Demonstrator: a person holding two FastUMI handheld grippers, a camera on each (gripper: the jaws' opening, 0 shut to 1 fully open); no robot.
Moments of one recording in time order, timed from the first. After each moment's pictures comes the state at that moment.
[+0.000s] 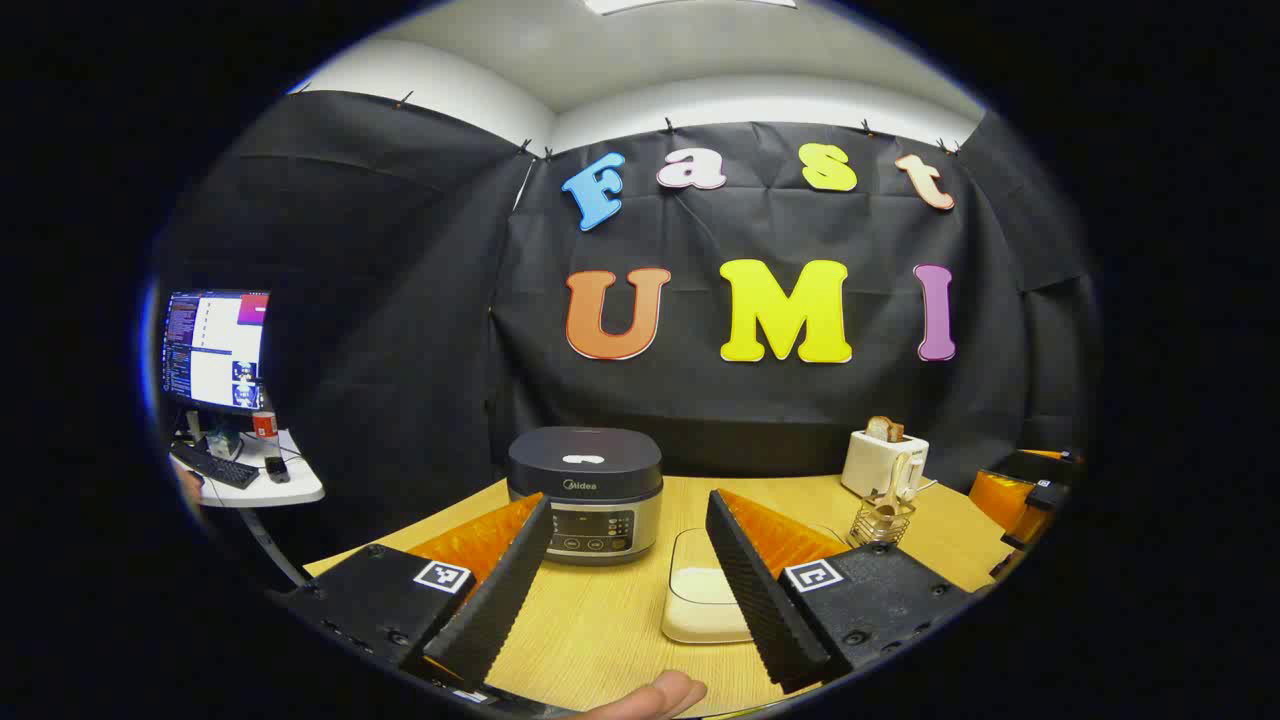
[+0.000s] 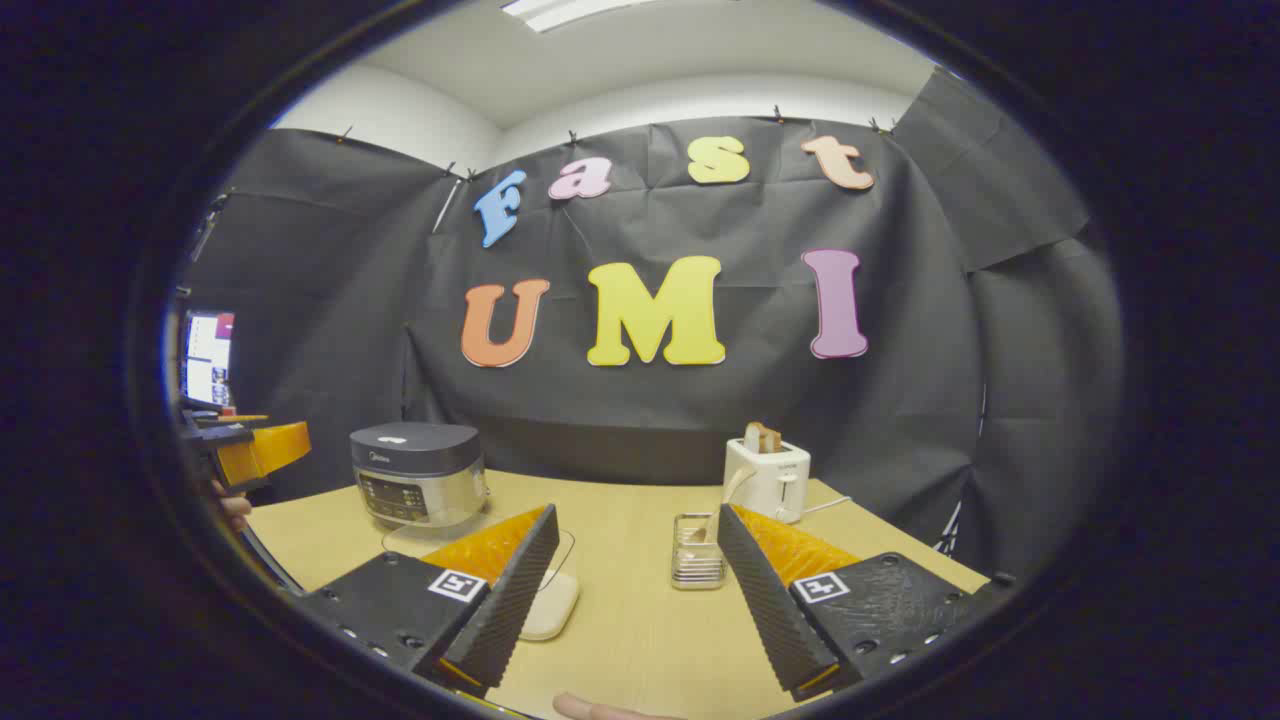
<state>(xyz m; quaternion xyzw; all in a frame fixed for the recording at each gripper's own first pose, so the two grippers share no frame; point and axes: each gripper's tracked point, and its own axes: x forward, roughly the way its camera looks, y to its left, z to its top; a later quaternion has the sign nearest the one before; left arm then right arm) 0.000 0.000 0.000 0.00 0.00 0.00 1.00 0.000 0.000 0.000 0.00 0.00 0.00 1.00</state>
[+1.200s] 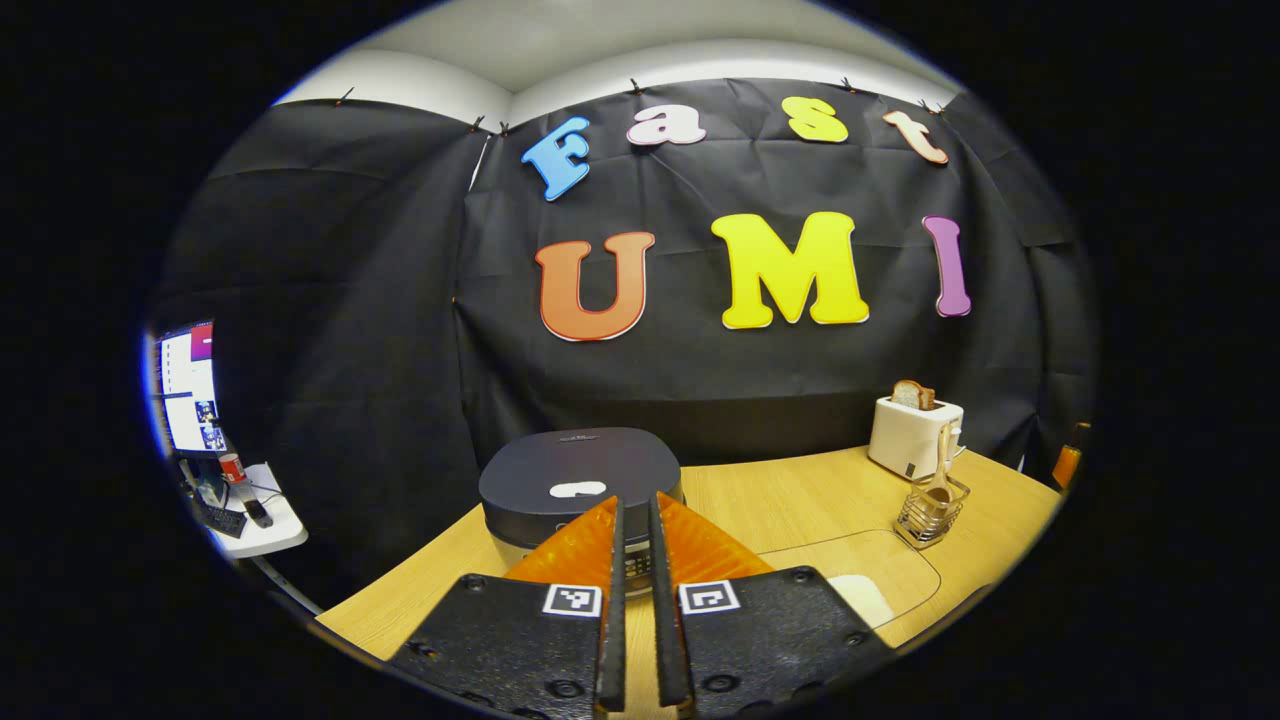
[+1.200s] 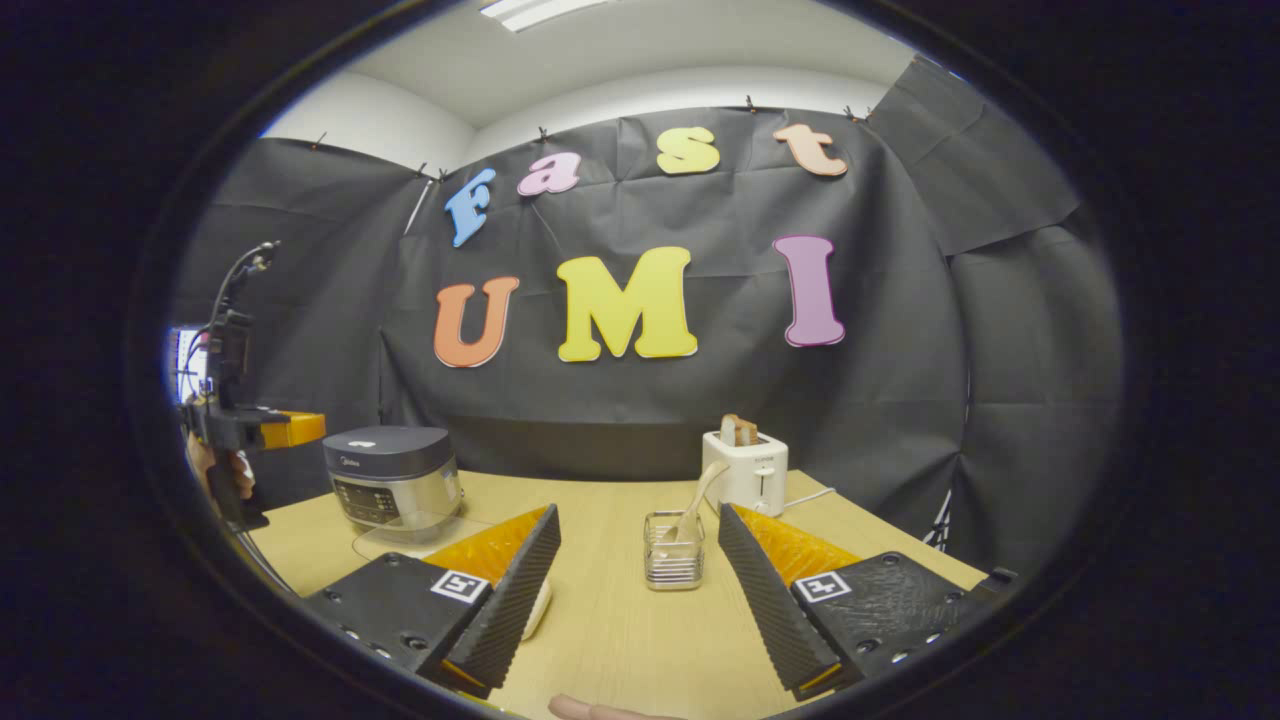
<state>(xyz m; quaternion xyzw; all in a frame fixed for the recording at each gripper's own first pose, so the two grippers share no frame) 0.121 0.024 0.000 0.04 0.06 -0.02 1.00 0.011 -0.032 -0.001 0.01 0.01 -0.03 1.00</state>
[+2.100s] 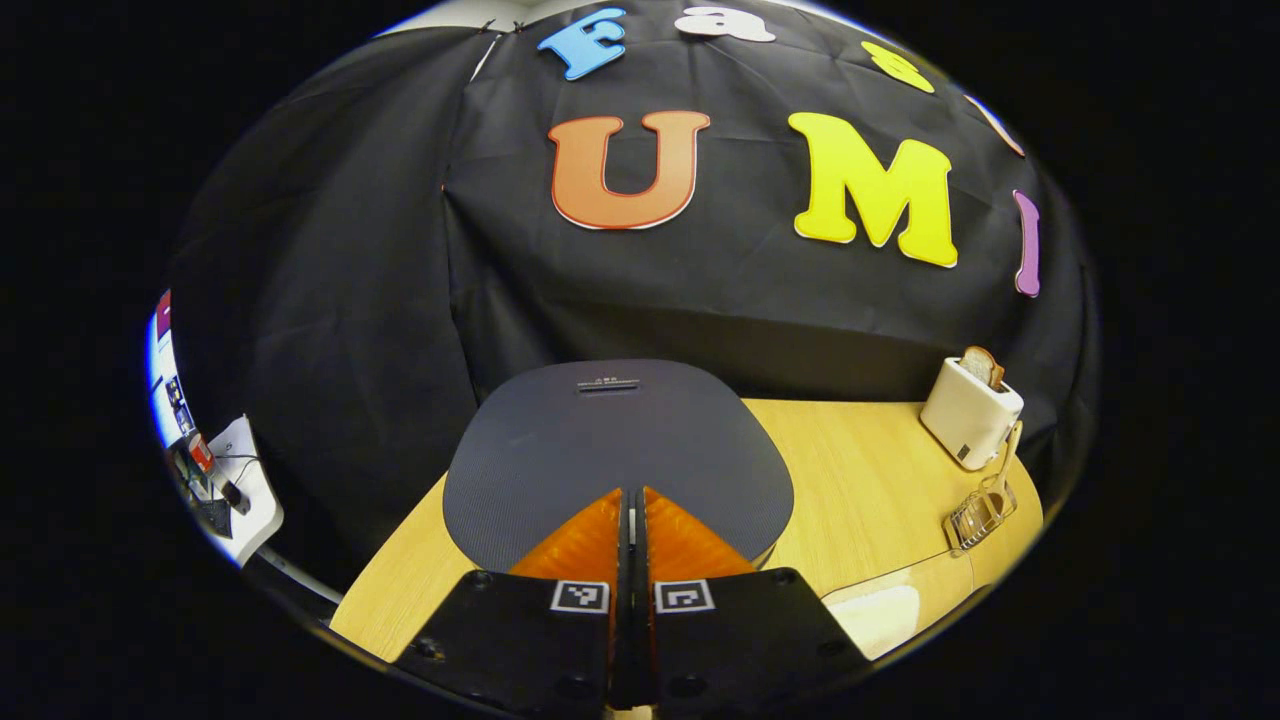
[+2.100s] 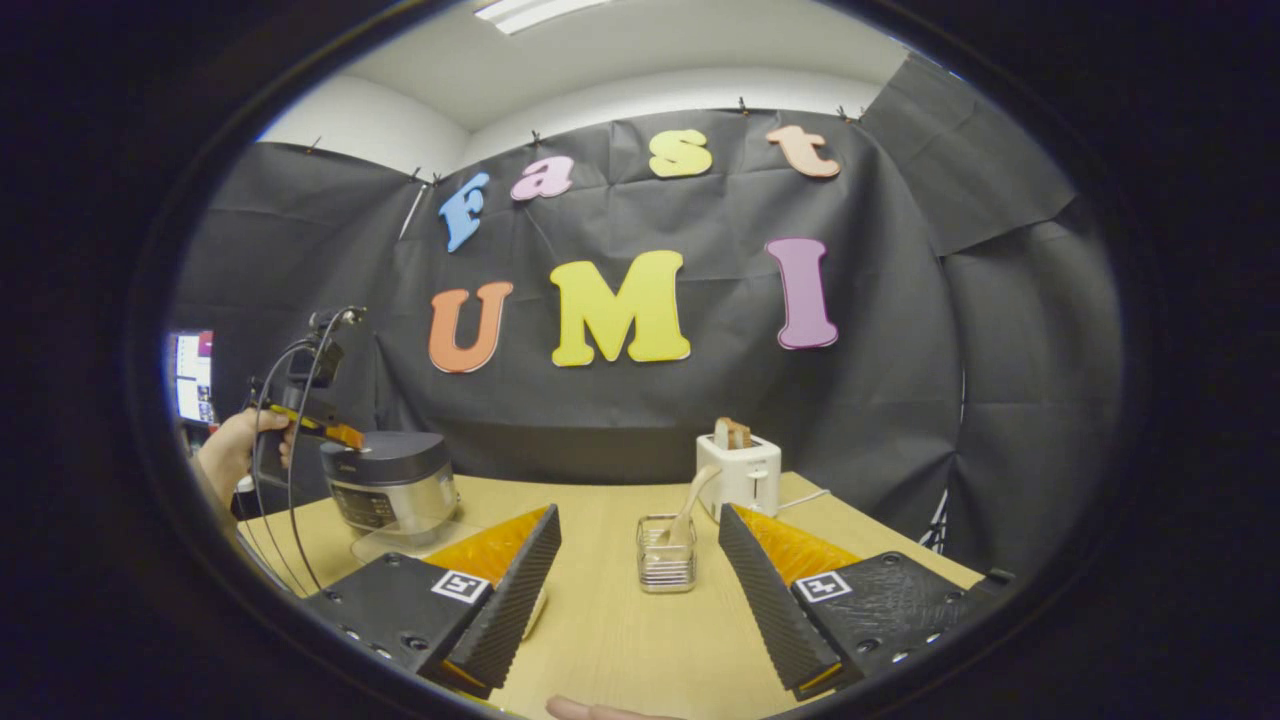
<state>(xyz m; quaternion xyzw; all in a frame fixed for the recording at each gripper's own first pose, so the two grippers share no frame) 0.231 0.062 -0.048 0.02 0.22 -0.01 0.97 0.005 -0.038 0.008 0.02 0.00 -0.03 1.00</state>
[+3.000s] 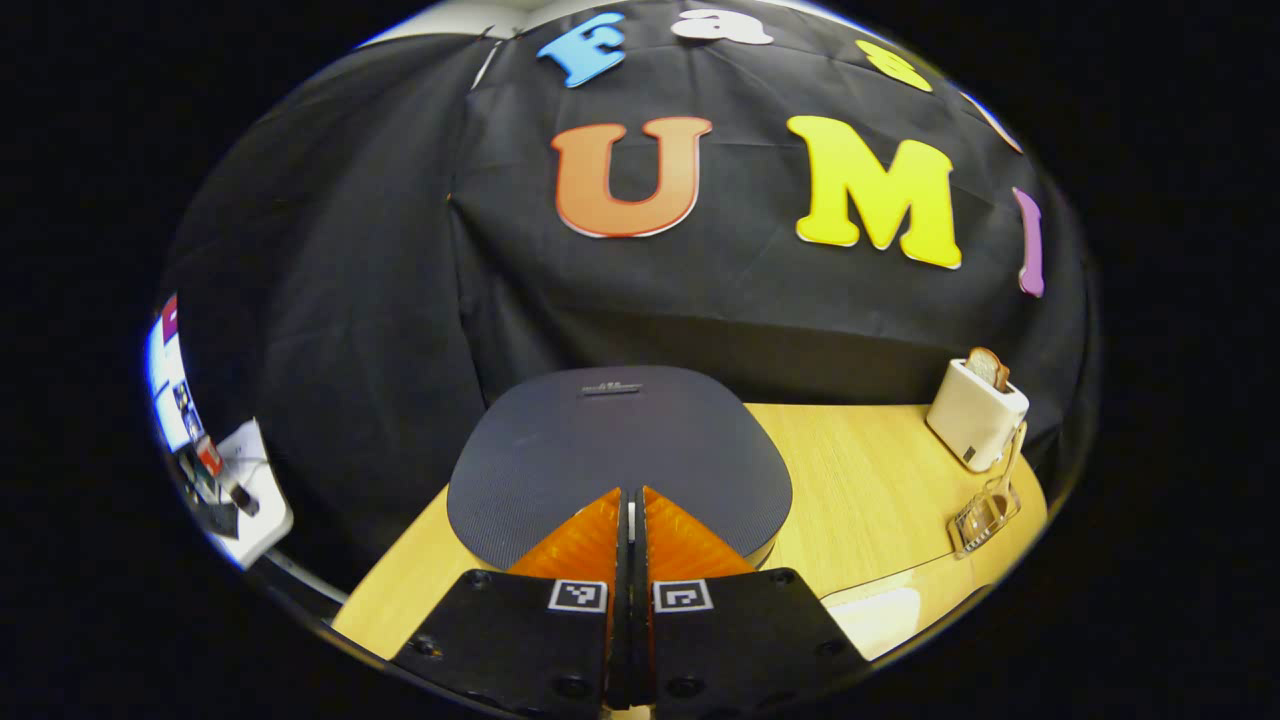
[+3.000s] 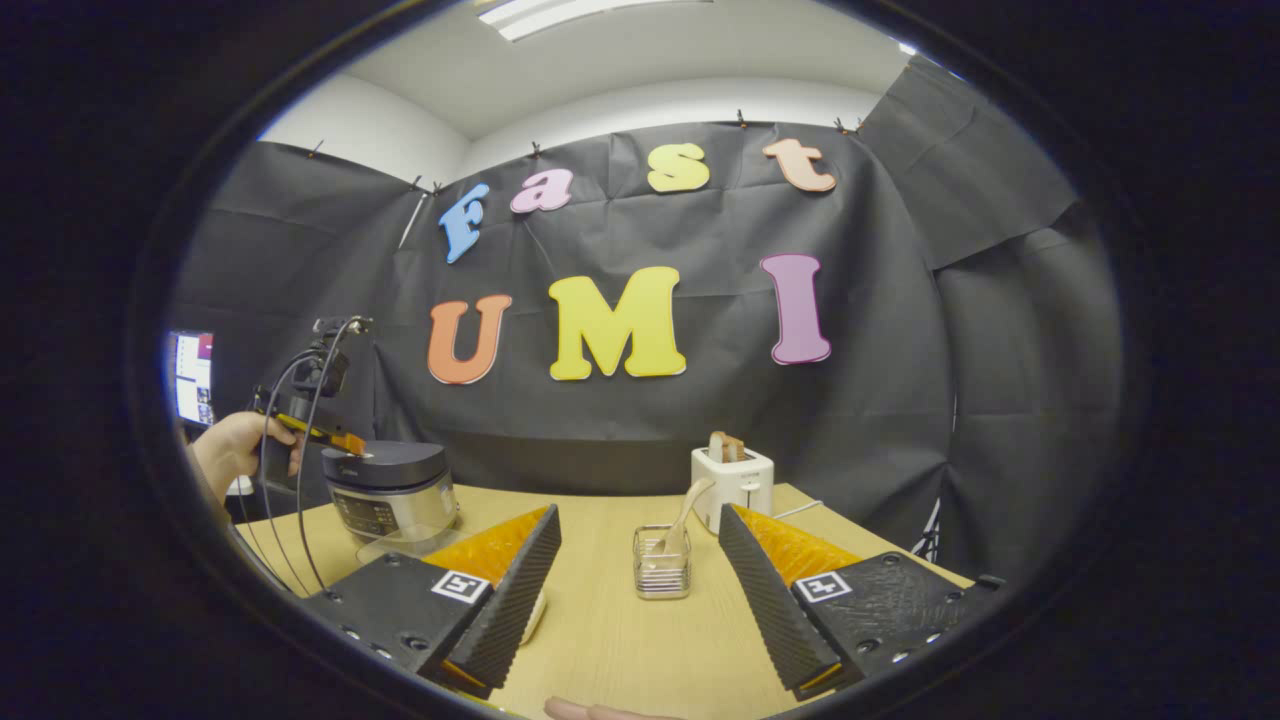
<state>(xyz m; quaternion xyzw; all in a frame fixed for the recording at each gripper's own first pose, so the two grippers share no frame) 0.230 0.056 -0.029 0.04 0.19 -0.01 0.98 -0.007 -0.040 0.020 0.02 -0.02 -0.04 1.00</state>
